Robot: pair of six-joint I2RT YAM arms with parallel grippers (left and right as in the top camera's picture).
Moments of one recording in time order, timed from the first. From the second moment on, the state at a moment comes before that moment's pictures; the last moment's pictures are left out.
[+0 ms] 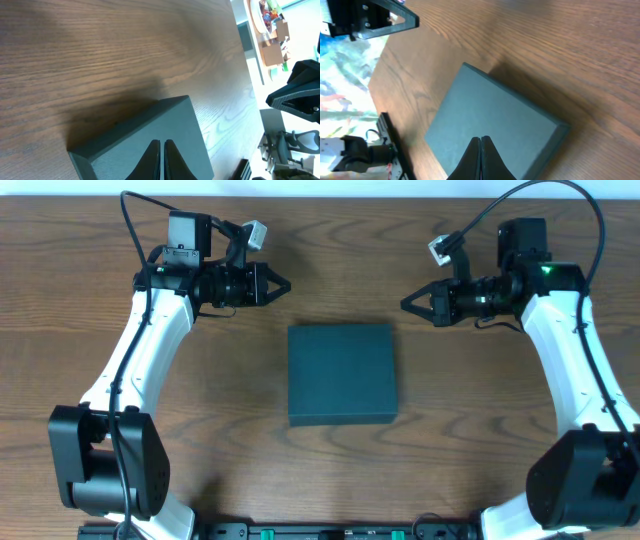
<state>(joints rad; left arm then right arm) -0.11 1.77 1.42 -0.61 0.84 -0.19 0.00 1.71 1.48 -0.96 -0.88 -0.24</state>
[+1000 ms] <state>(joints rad) -0.22 1.39 1.42 -1.03 0.37 -0.24 0.00 1.43 1.47 -1.11 -0.43 -0.06</state>
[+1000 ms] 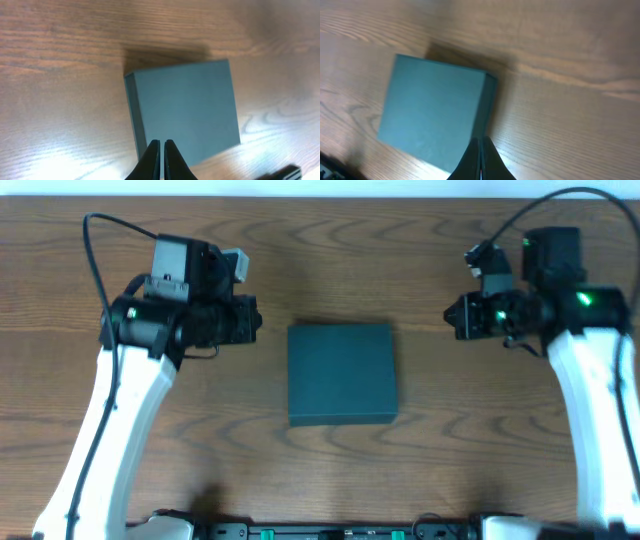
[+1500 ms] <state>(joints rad) -0.34 0.84 0.99 -1.05 0.33 -0.23 0.06 0.71 0.95 -1.13 -0.44 0.00</state>
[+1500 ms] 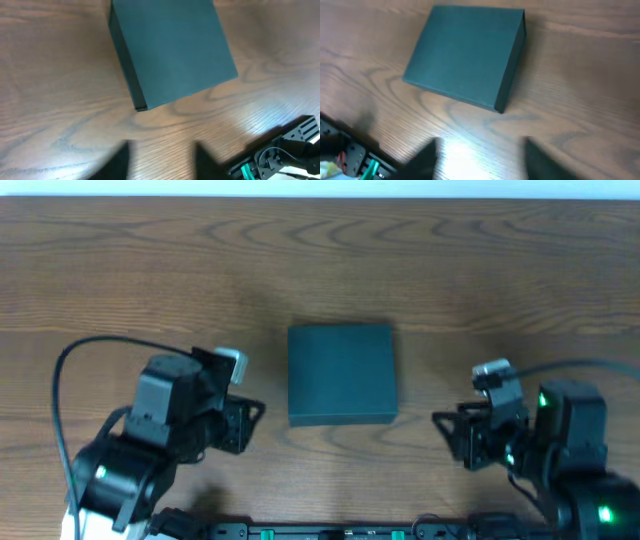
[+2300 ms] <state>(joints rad) -0.34 0.83 0.99 -1.07 0.32 -0.23 0.06 0.65 0.95 -1.12 -0.44 0.07</state>
